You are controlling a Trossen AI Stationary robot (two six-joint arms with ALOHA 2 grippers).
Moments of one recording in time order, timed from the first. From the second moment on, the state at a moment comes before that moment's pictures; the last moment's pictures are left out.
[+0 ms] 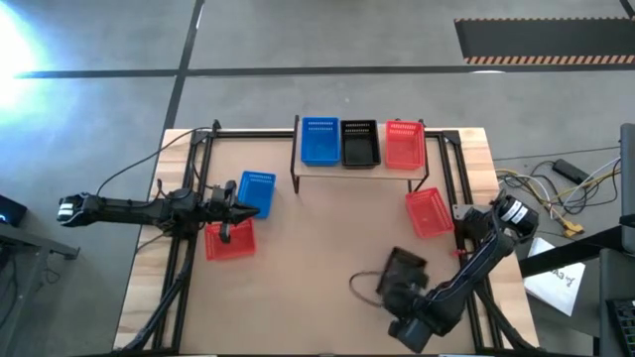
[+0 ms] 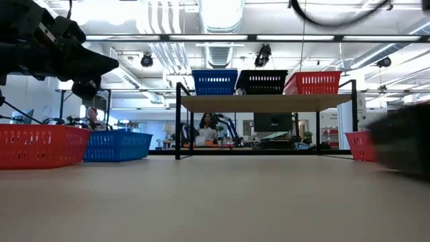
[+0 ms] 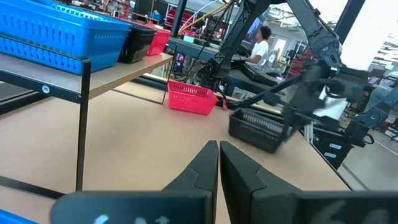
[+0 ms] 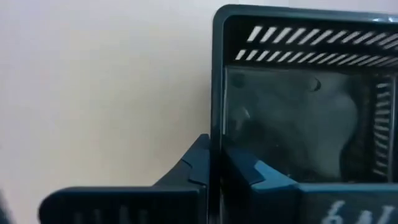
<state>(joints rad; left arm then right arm) 0.02 0.37 0.00 0.31 -0.03 -0.28 0.86 1.84 1.21 -0.81 0.31 1.21</state>
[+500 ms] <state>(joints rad) 0.02 0.38 0.00 0.31 -0.03 -0.28 0.69 1.82 1.57 -0.94 0.72 0.10</state>
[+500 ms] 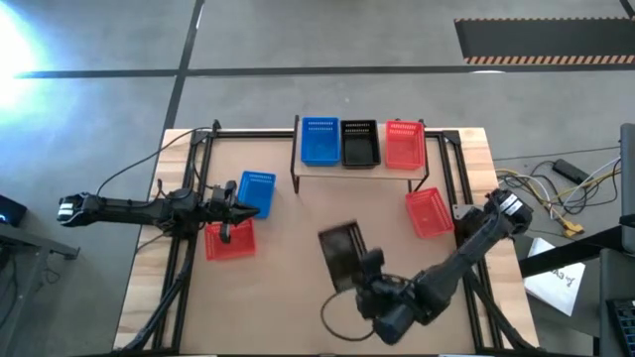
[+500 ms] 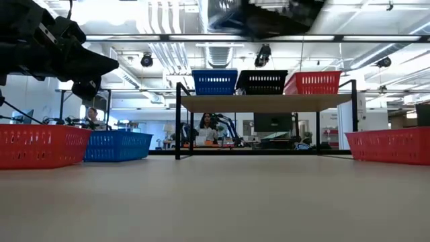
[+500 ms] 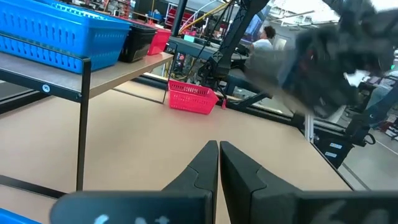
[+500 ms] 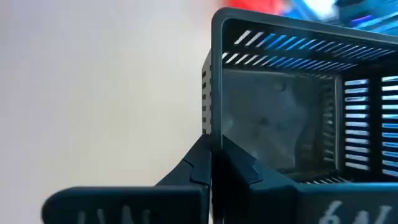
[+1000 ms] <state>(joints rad) 0.02 0.38 0.00 0.31 -0.03 -0.28 -0.01 1.67 1.76 -1.27 0.50 -0.38</state>
